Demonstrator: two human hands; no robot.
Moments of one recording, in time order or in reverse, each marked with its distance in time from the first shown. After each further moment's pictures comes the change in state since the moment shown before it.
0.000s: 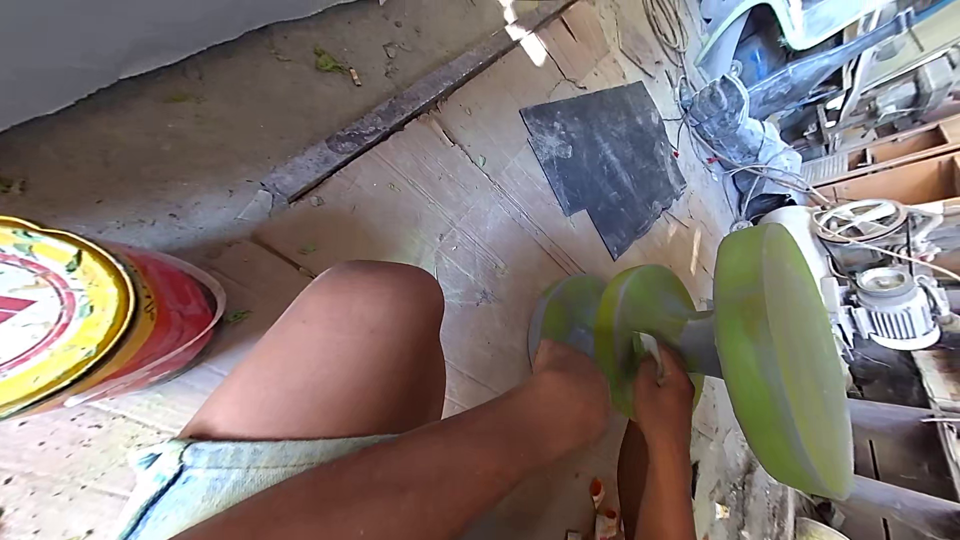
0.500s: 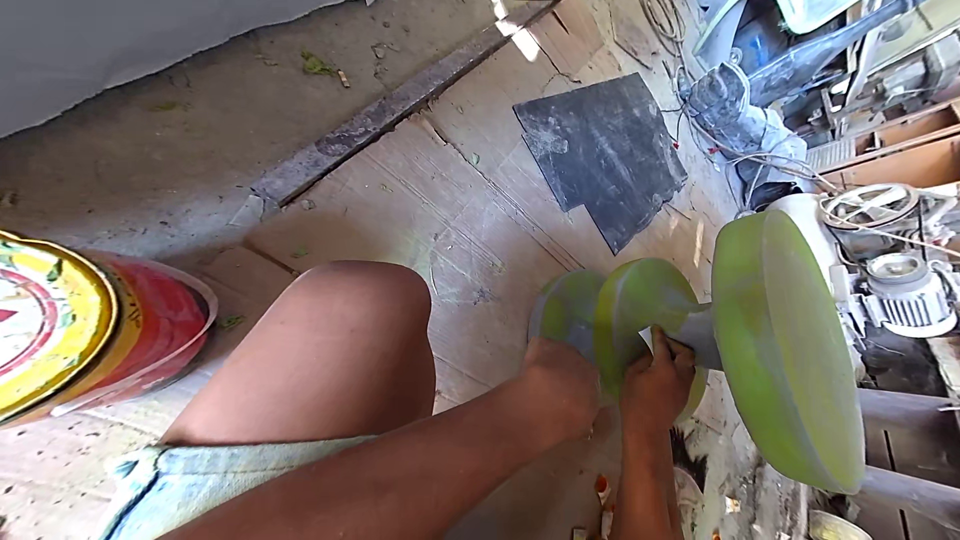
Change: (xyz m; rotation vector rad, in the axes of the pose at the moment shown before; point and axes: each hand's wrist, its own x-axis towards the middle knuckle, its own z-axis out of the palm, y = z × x) left_hand 0.006 -0.002 0.003 0.050 -0.012 -0.022; right_hand 0.001 -0.003 0.032 -0.338 0.219 0.068
